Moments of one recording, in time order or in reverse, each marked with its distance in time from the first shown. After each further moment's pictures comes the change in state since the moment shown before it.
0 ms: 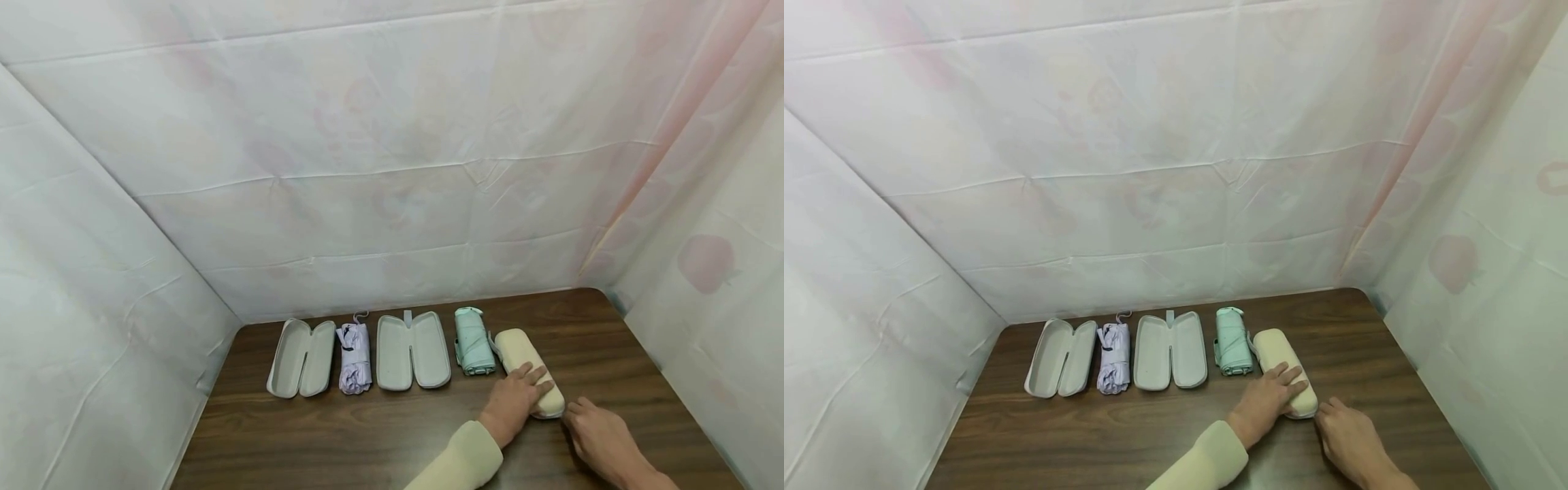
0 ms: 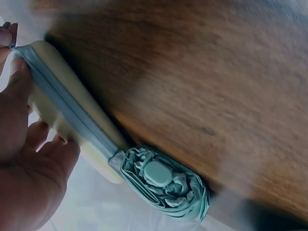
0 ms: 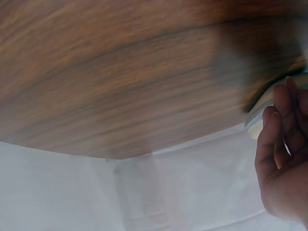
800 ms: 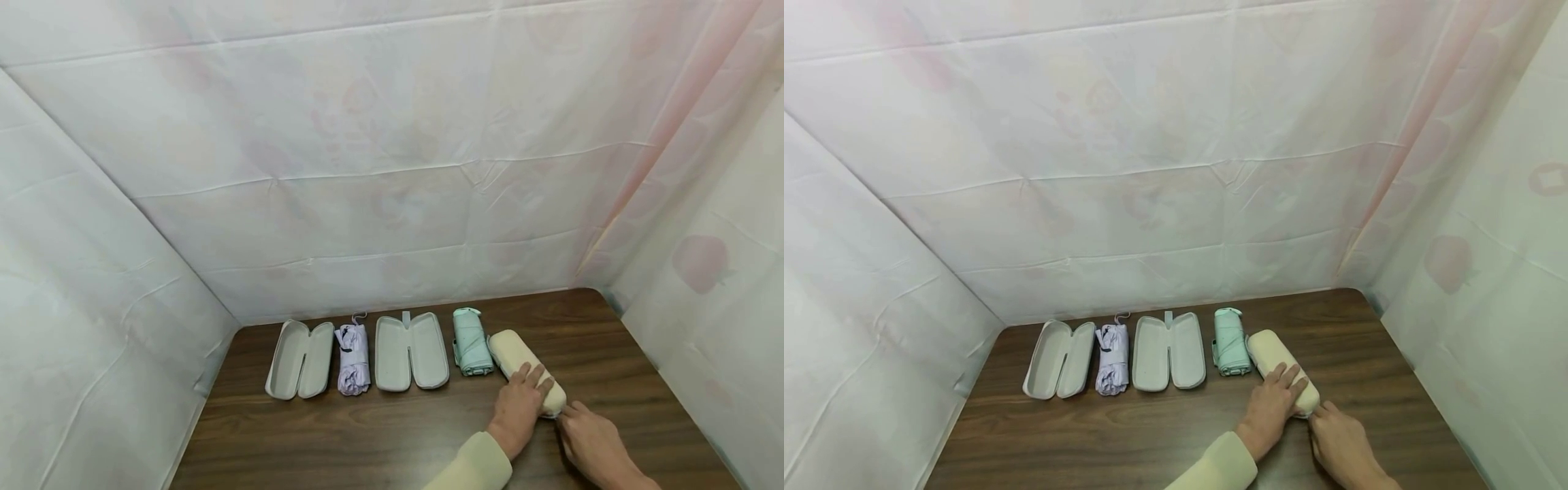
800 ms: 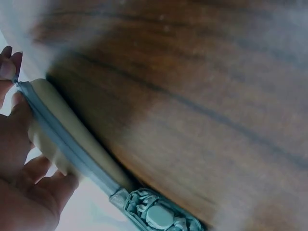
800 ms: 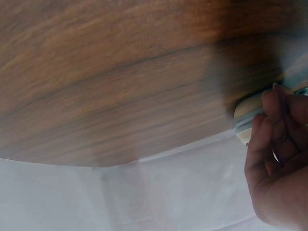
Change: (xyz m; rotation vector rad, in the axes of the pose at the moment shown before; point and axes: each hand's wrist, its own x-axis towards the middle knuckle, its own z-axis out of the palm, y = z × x) left_hand 0.002 0.022 0.018 0.055 0.188 -0.122; right_hand -0.004 -0.014 0.006 -0.013 0.106 0.030
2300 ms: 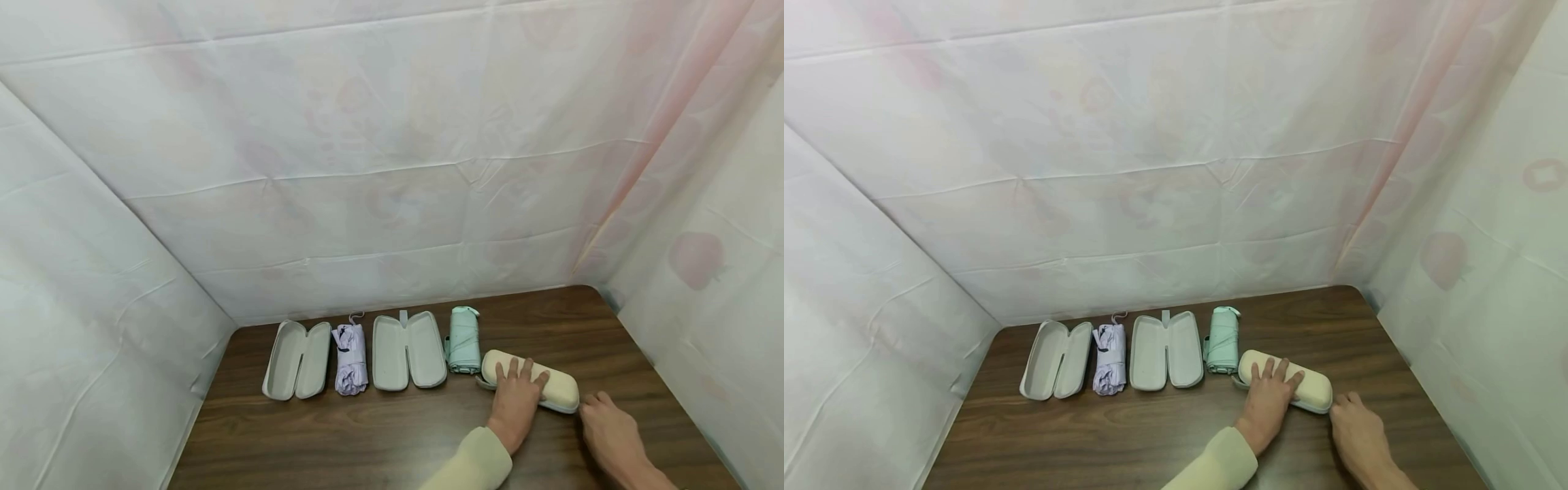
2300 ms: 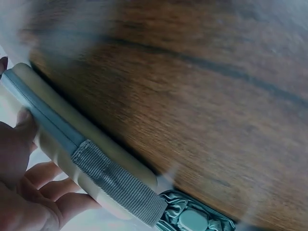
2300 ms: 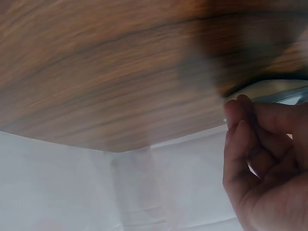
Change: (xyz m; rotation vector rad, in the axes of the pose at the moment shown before) left_hand 0.006 0.002 -0.004 0.071 0.011 -0.066; right_hand -0.001 0.019 -0.017 -0.024 -0.104 0.190
